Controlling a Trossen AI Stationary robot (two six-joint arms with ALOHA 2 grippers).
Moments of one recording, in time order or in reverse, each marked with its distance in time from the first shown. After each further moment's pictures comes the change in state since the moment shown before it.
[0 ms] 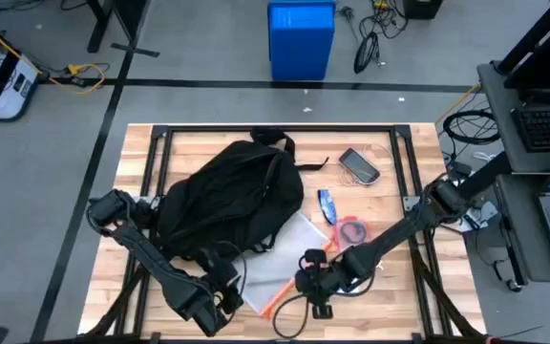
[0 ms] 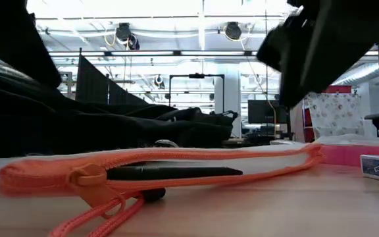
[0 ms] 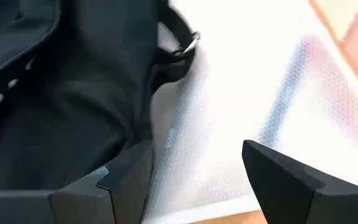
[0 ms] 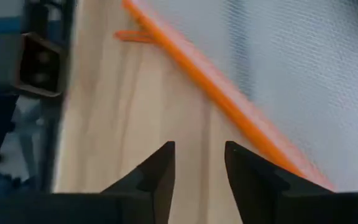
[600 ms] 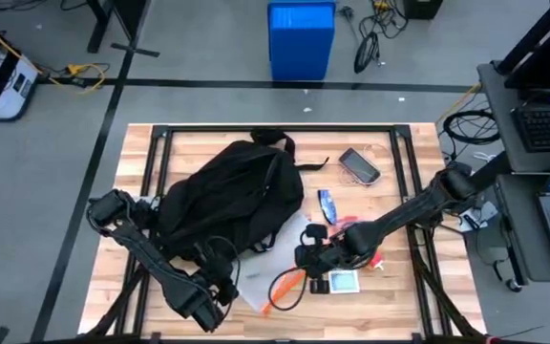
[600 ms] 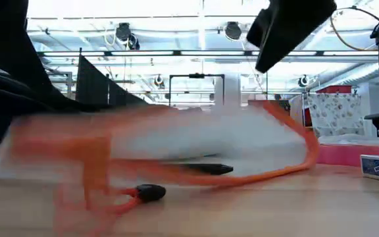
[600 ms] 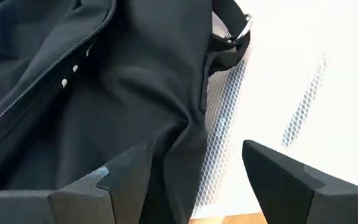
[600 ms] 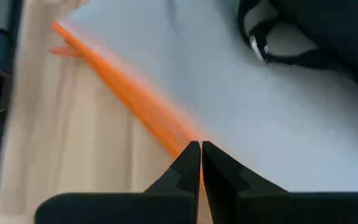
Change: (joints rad) left arm -0.010 0.000 0.000 -0.196 0.016 -0.135; right arm -0.101 -0.158 0.000 -0.156 0.053 -0.107
